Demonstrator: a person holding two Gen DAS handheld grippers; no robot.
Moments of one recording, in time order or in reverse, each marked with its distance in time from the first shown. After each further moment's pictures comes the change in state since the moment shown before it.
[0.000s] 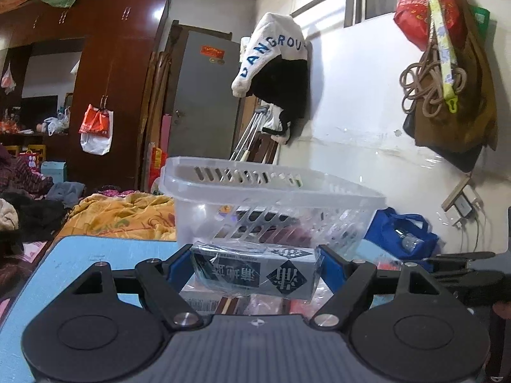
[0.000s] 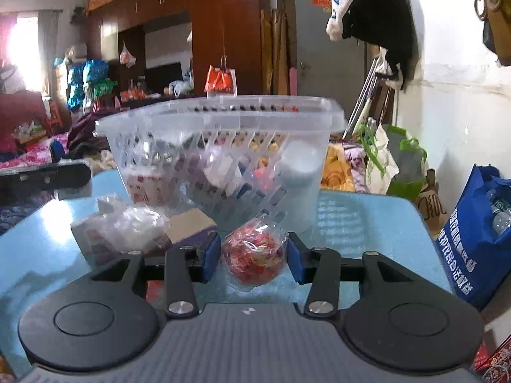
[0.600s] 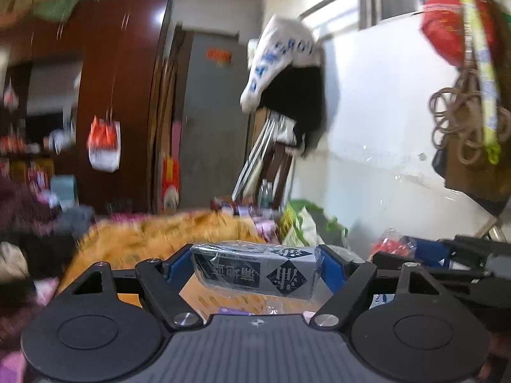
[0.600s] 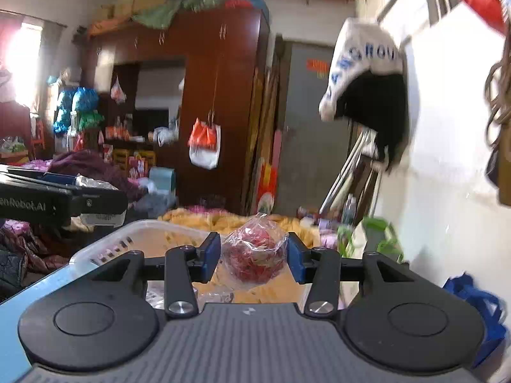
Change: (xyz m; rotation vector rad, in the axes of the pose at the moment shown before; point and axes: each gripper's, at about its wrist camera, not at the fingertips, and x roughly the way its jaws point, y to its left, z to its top) left arm 0.079 -0.005 0.138 0.011 0.052 0.071; right arm 0.044 0.016 0.136 -0.095 -0.148 -0.083
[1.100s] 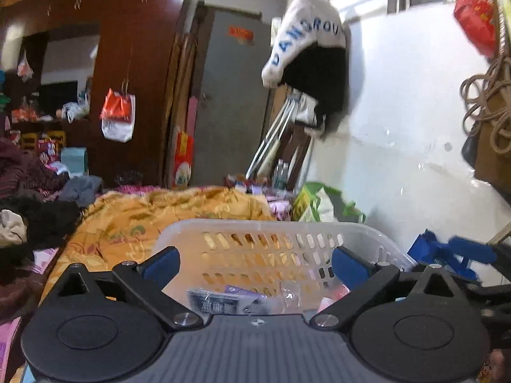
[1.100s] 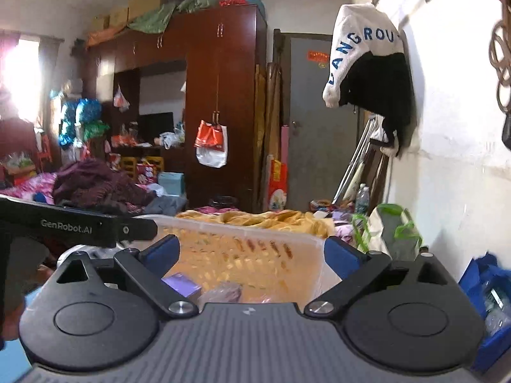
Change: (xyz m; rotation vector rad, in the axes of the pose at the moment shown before) left arm 0.021 0.010 -0.037 -0.058 0.020 0.048; right arm -0.023 -0.013 -0.037 0.084 -0.046 0.060
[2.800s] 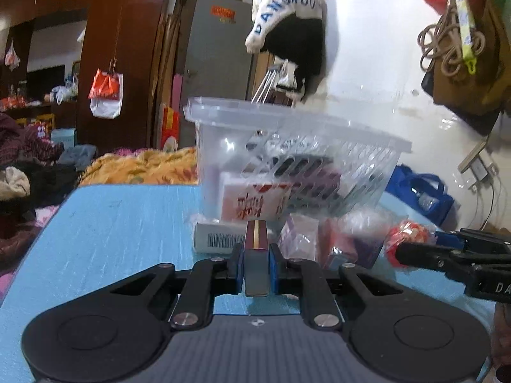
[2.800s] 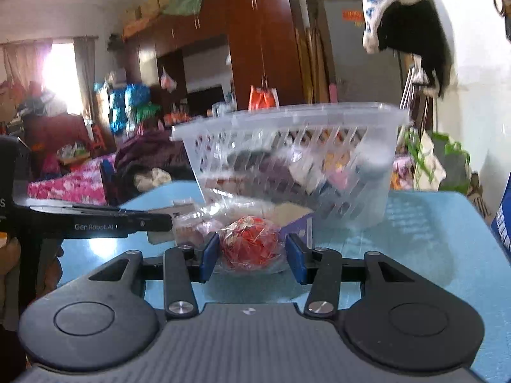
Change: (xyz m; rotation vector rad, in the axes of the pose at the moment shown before) left arm -0.081 0.031 -0.134 0.049 0.084 -0.066; right arm -0.067 0.035 -0.116 0.056 0.082 0.186
